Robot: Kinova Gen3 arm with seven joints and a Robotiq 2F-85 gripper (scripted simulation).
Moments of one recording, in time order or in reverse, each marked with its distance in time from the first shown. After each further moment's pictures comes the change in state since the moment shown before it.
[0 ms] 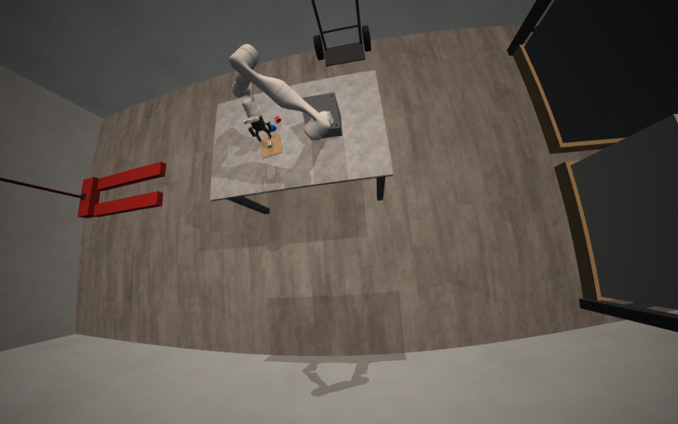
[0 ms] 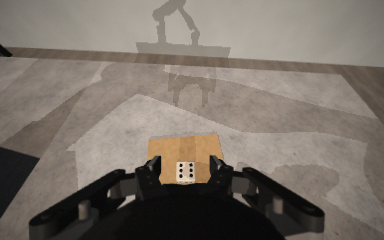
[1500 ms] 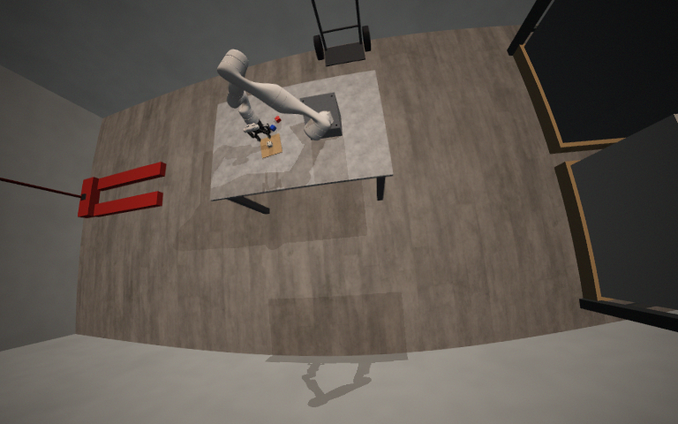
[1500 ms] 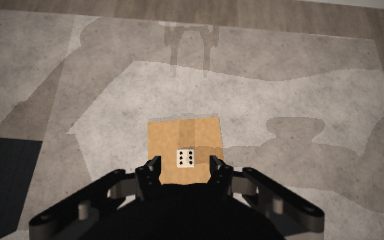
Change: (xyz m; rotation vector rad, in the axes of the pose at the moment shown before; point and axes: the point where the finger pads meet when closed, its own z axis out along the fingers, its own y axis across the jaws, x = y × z) arm 0.005 0.000 -0.005 -0.004 -0.351 0.001
